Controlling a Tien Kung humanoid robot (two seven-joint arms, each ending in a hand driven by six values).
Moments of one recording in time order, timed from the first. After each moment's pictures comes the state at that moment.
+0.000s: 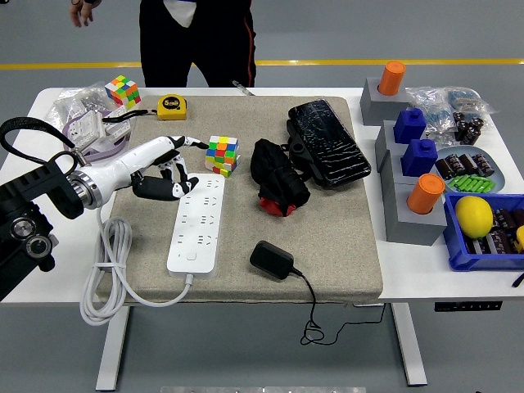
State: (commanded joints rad) left arm -0.43 0.45 -1.03 -1.51 1.54 -0.16 0.18; right arm 0.07 -0.19 1.43 0.23 -1.23 0.14 -0.14
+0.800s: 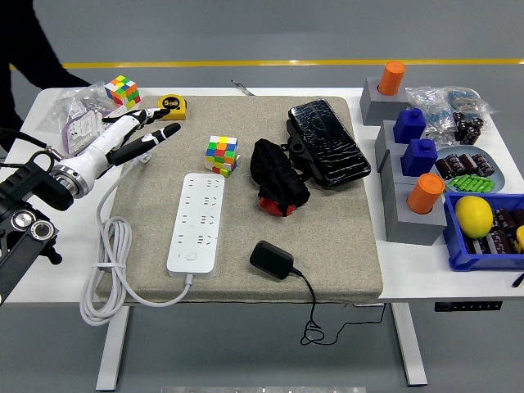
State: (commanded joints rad) left arm -0.35 0.35 -1.23 -1.36 1.54 -0.11 0.13; right arm 0.05 -0.16 1.48 0.21 -1.27 0.13 -0.14
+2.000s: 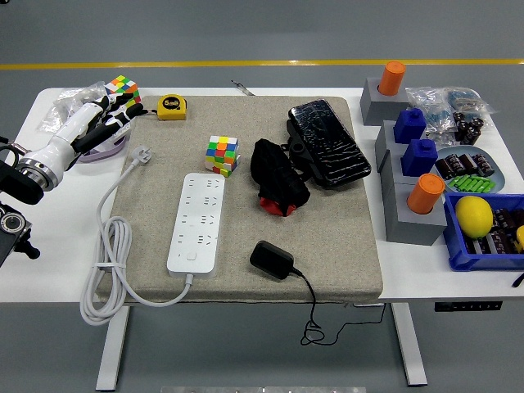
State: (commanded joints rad) left arm -0.33 0.36 -1.32 -1.37 1.53 -0.11 0.12; right arm 0.06 -0.16 1.54 0.20 -1.31 0.14 -0.14
